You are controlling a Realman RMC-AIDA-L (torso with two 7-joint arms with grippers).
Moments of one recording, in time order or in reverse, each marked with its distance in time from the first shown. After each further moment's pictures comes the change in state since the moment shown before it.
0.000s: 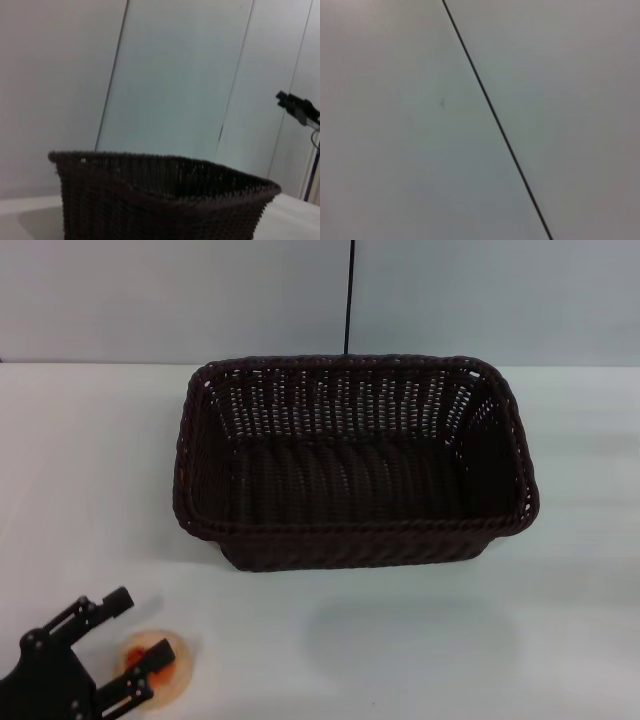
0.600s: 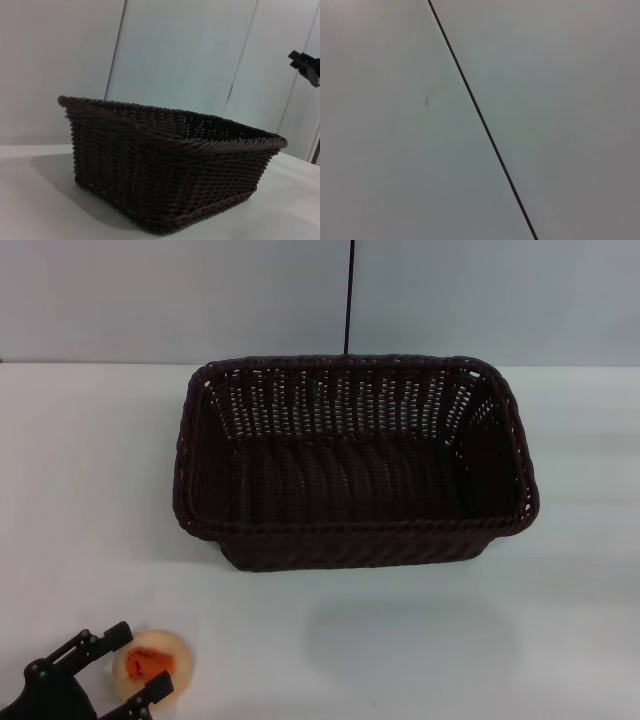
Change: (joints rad) left arm 0.036 0.002 0.055 0.003 0.001 -0.083 -0.001; right arm 0.005 -0.002 0.018 0.001 0.001 0.026 -0.001
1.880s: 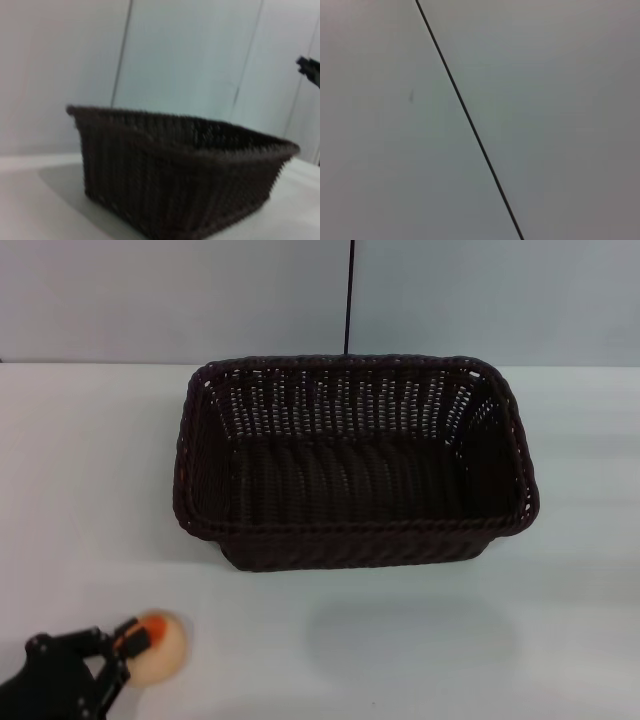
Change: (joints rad) left arm -0.040 0.000 -0.033 -0.003 -0.010 -0.012 -0.010; right arm -0.007 0.001 0.004 0.001 0.011 0.026 0.000
